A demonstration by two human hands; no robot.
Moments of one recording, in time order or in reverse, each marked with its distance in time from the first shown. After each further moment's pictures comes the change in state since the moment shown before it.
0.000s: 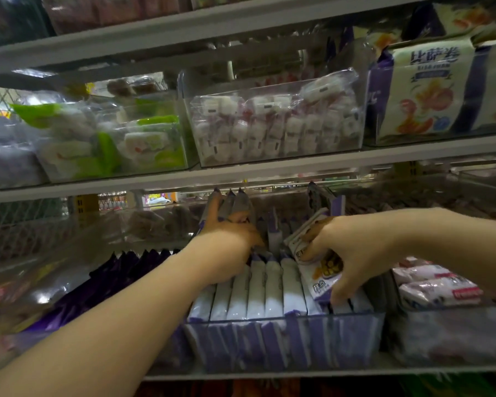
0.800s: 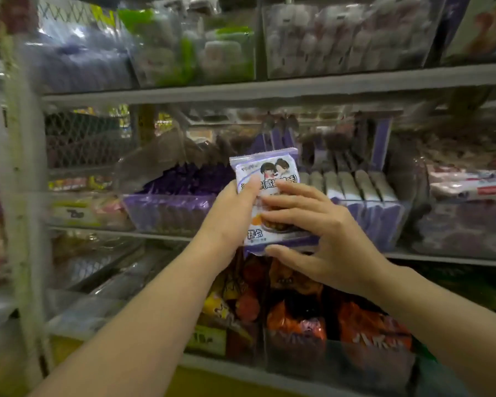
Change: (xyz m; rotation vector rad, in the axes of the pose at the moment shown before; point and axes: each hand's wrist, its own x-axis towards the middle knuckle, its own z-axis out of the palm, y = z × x) left_hand -0.155 0.065 -0.009 -1.780 0.374 -0.752; right_hand -0.029 -0.156 0.103 0.526 0.908 -0.436
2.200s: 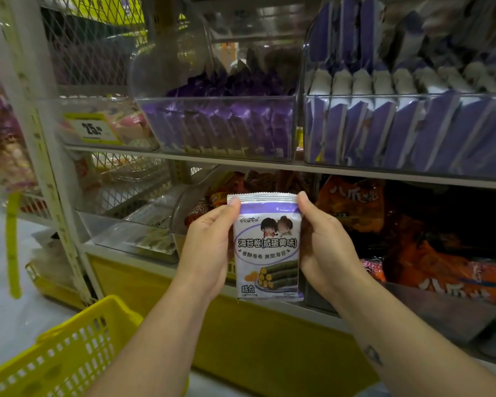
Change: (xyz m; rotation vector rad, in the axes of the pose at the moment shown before) left_hand -0.073 -0.127 -0.082 -0.216 0.206 -0.183; right_hand -0.041 -0.016 0.154 1.455 0.215 1.121
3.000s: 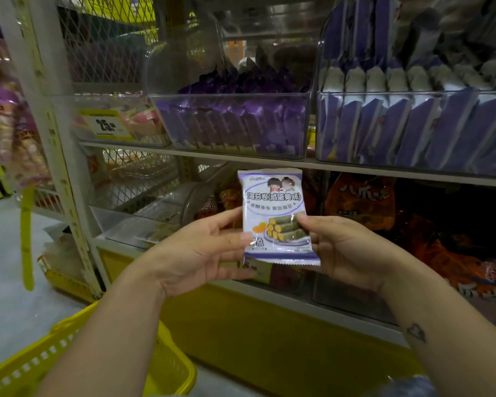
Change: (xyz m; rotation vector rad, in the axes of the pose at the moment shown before) left_hand -0.002 0.026 -0.048 0.085 -0.458 -0.422; right_hand -0.001 -0.022 -0.023 -0.169 -0.315 0.333
